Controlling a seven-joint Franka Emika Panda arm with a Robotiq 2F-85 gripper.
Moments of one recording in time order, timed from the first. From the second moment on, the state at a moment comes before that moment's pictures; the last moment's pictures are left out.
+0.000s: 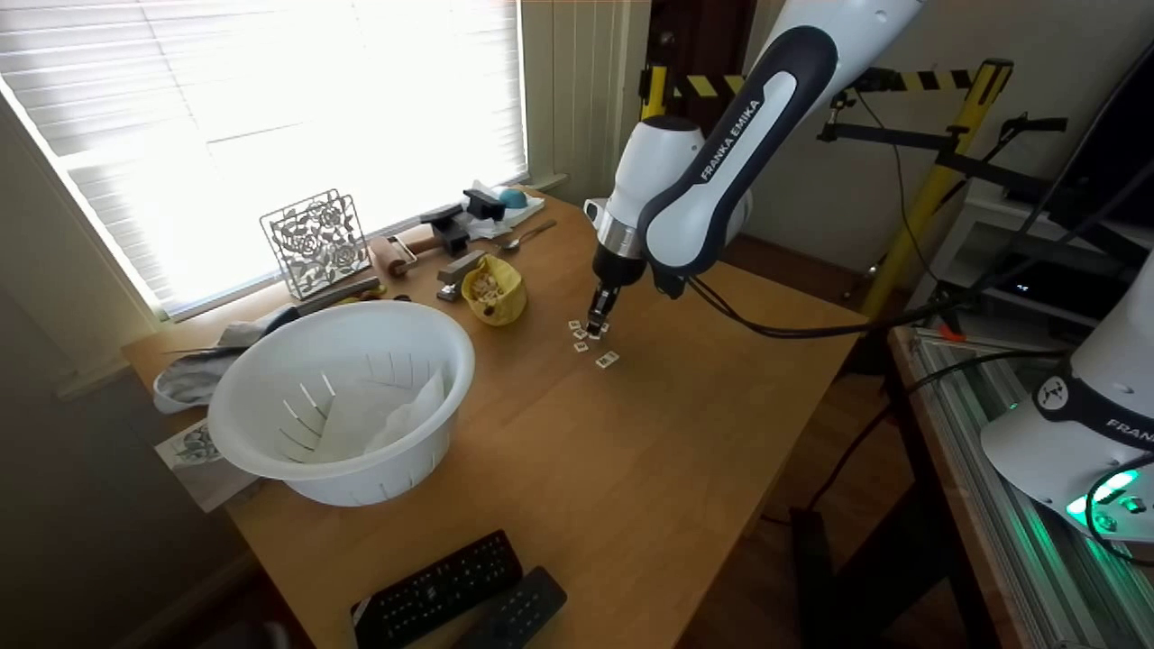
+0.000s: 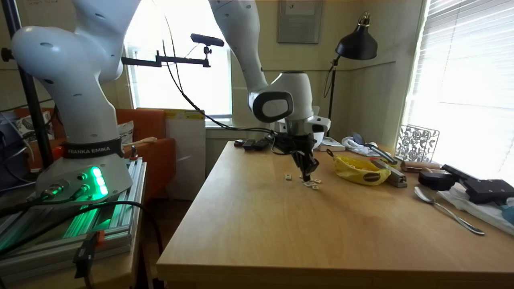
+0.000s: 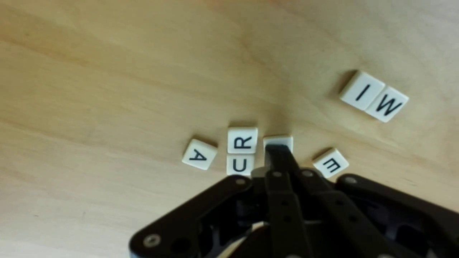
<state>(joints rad) -0.33 0.59 0.09 -2.16 0.04 2.99 -0.25</state>
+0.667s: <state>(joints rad) -0.47 0.58 0.23 -2.20 0.01 2.99 -0.53</state>
